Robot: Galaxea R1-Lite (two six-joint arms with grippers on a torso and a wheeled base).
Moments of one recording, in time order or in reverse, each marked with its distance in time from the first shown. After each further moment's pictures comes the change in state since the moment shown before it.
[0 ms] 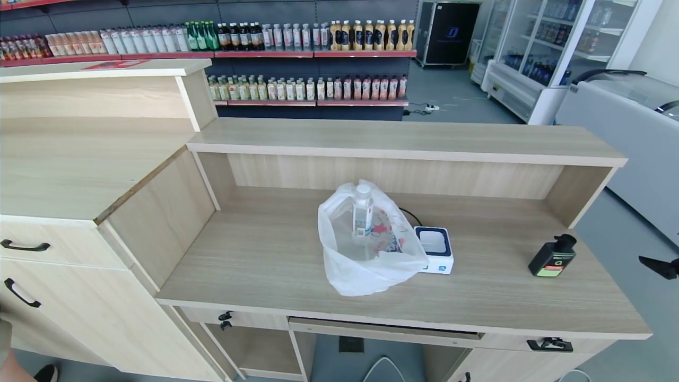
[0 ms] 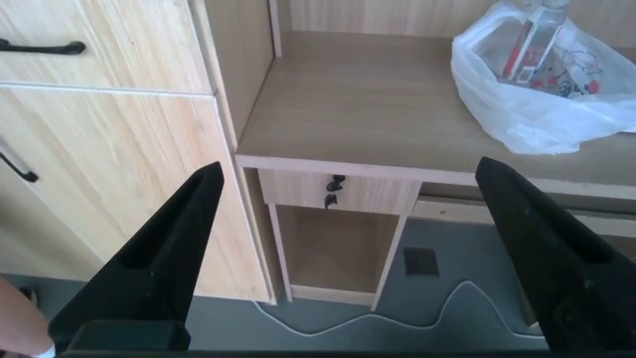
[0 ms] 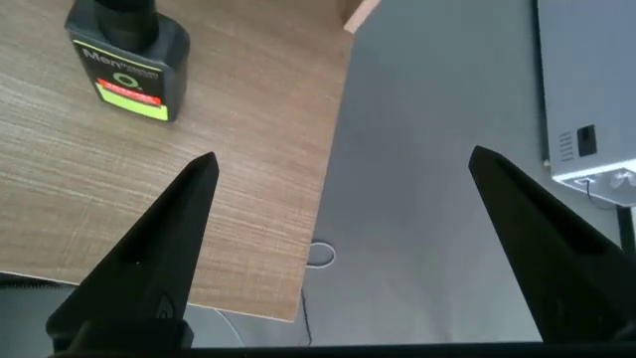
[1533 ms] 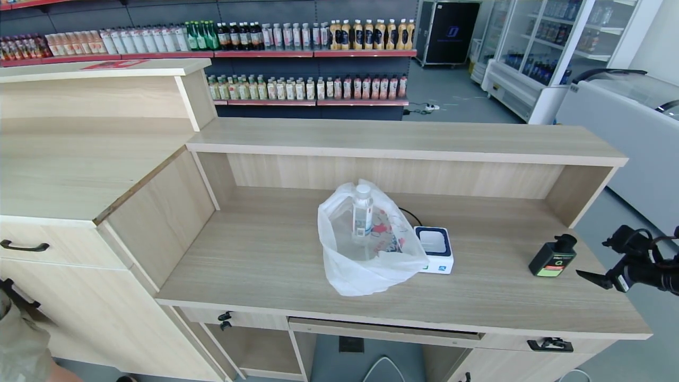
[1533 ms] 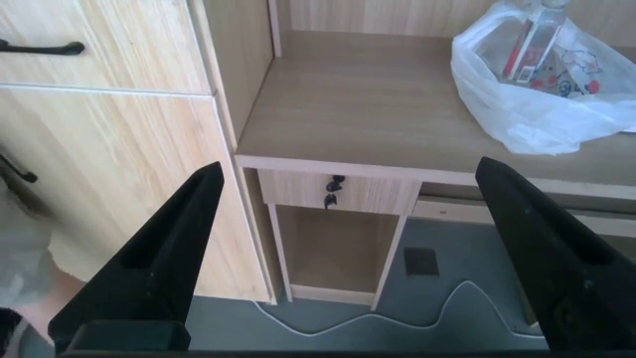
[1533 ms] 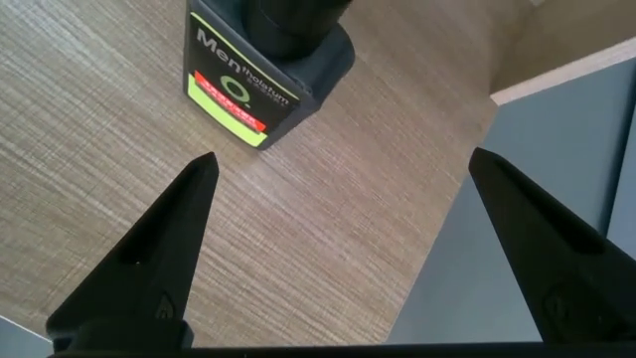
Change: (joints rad) left arm 0.000 0.000 0.000 0.000 0.000 0.000; right arm 0.155 0.280 -0.225 0.114 0.089 -0.263
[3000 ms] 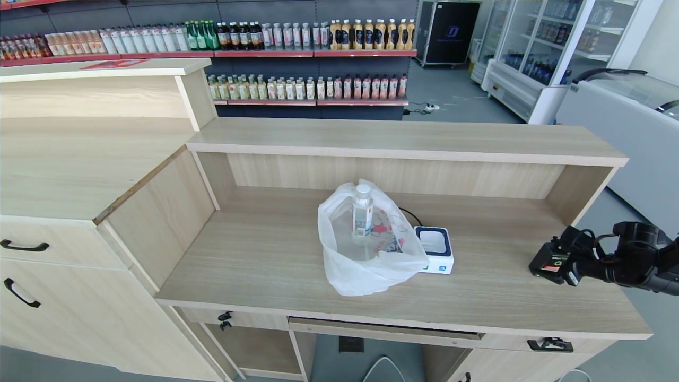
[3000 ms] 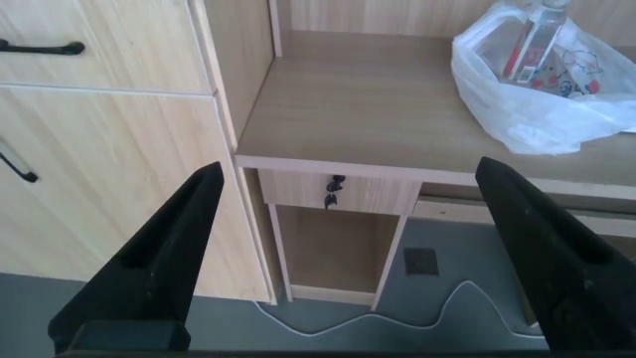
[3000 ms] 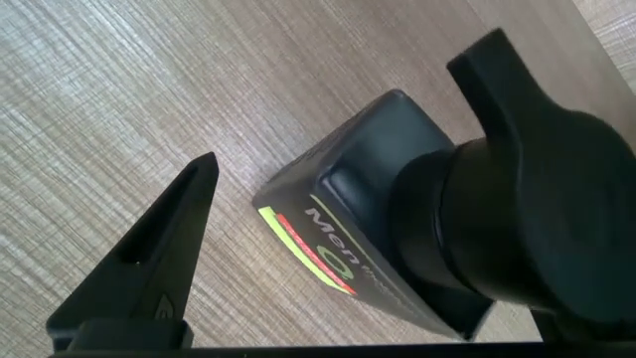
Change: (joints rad) left arm 0.001 0.000 0.000 0.000 0.000 0.001; right arm 0.158 0.148 -0.139 0.003 -0.003 0.004
